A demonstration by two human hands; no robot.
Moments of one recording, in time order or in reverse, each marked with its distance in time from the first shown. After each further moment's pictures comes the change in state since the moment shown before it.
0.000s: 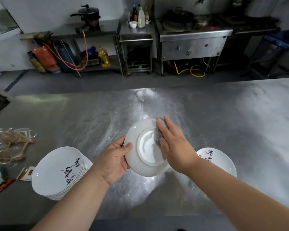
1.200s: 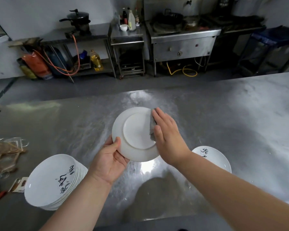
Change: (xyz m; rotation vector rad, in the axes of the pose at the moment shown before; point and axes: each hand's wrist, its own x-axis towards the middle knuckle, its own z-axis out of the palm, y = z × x) left_hand 0.010 0.005 0.025 -0.347 0.151 0.136; right_hand 0.015 -0.020 -0.011 0.055 0.240 -0.035
